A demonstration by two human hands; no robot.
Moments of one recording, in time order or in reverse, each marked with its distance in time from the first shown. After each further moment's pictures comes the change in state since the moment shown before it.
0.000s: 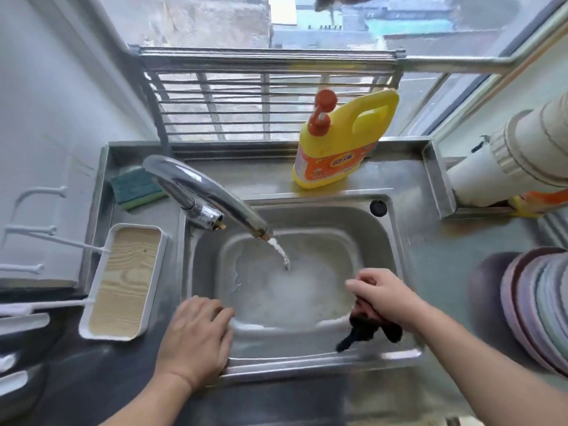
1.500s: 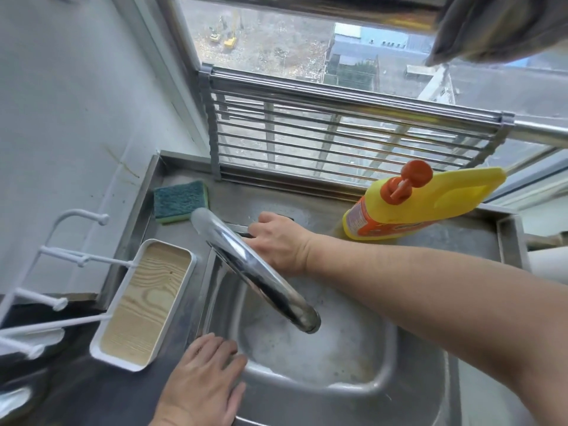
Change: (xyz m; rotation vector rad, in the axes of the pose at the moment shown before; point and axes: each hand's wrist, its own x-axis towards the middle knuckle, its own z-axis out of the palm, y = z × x) left_hand 0.006 -0.006 0.012 -0.104 0.039 -0.009; right_hand 0.179 -0.238 0.092 -0.777 0.129 -1.905
